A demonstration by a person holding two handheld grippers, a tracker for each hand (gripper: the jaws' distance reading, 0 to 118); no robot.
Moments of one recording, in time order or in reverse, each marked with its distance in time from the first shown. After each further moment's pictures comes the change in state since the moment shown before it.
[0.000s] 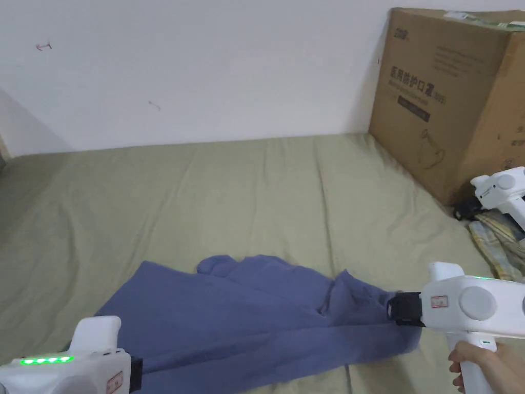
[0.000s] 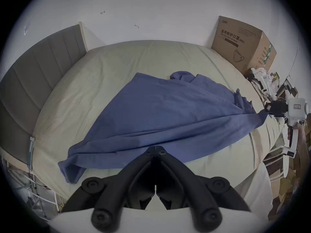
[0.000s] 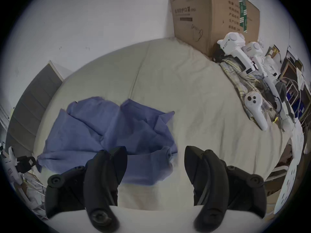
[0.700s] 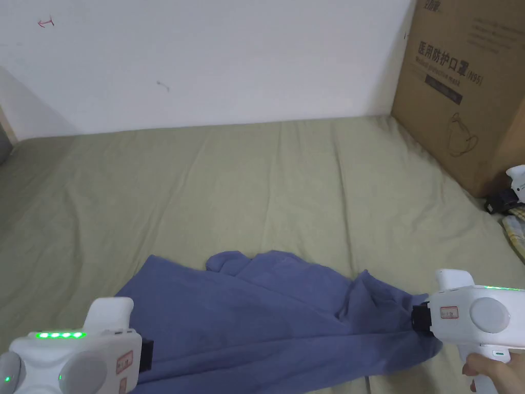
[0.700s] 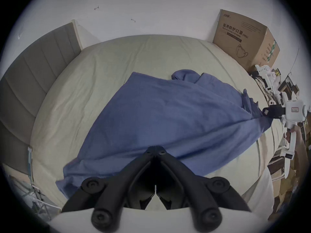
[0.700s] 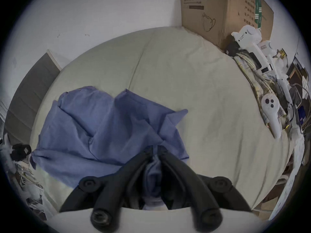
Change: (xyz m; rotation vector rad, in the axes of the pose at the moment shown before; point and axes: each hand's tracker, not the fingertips) left arm -0.011 0.047 -0.047 -0.043 -0.004 -0.027; right arm -0.006 0.017 -0.037 -0.049 0.010 0.044
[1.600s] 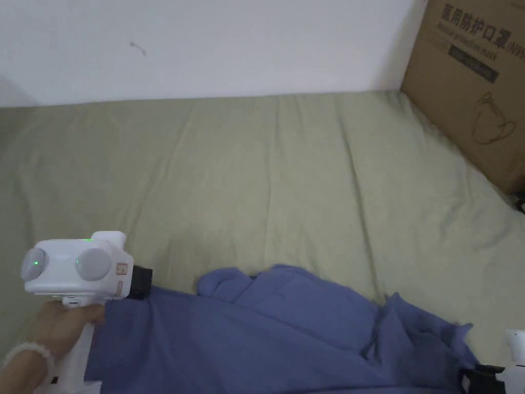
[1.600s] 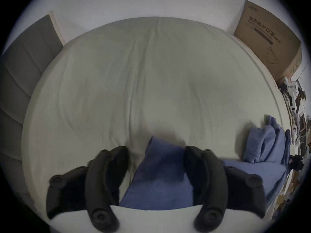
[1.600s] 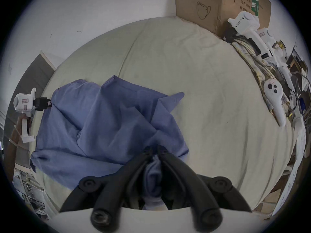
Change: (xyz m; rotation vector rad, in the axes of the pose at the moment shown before) left arm -0.063 0.155 -0.212 -0.139 0.013 -0.001; right arm 0.008 -0.014 -0.020 -0.071 -0.016 -0.070
